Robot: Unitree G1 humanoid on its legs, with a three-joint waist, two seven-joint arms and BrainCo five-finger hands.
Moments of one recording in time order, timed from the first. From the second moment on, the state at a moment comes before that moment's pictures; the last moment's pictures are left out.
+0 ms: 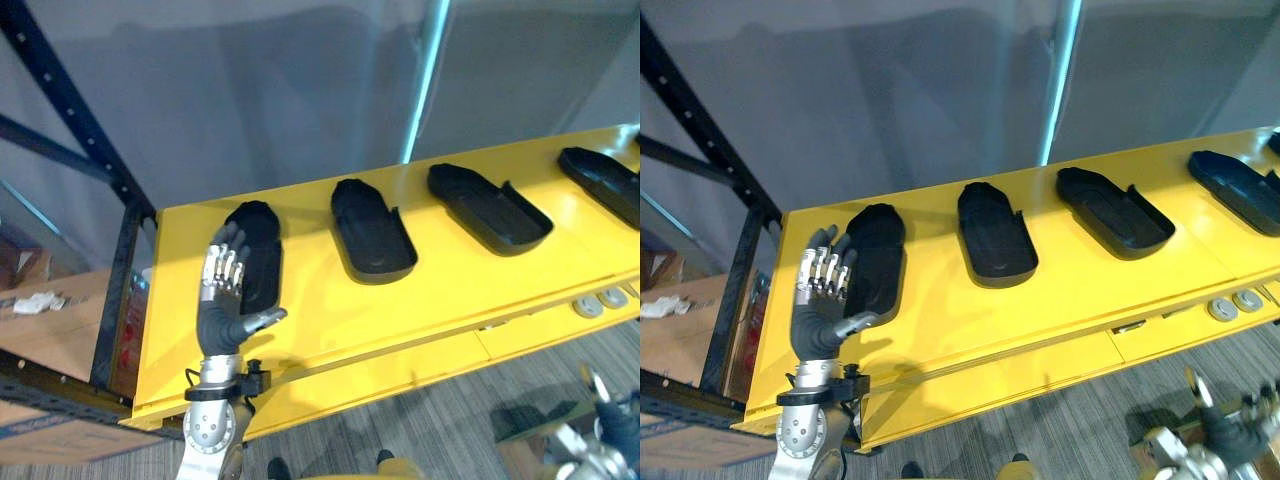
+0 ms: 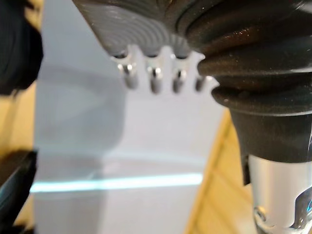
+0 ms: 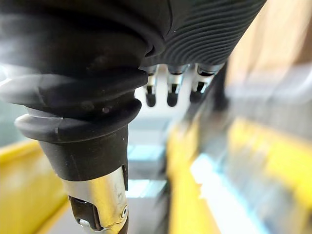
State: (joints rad) left arm 0.26 0.13 -0.28 -0.29 -0.13 -0.52 0.18; right arm 0.49 0.06 -0.51 0.03 0.22 -0.38 -0.53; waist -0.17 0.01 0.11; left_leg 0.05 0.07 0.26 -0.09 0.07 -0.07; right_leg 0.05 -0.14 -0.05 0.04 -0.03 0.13
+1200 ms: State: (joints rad) left arm 0.08 0.17 -0.31 -0.27 -0.16 -0.43 0.29; right arm 0.39 0.09 -0.31 0.08 0.23 -0.46 -0.42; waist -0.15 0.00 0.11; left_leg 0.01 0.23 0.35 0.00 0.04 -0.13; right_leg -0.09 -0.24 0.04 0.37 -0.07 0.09
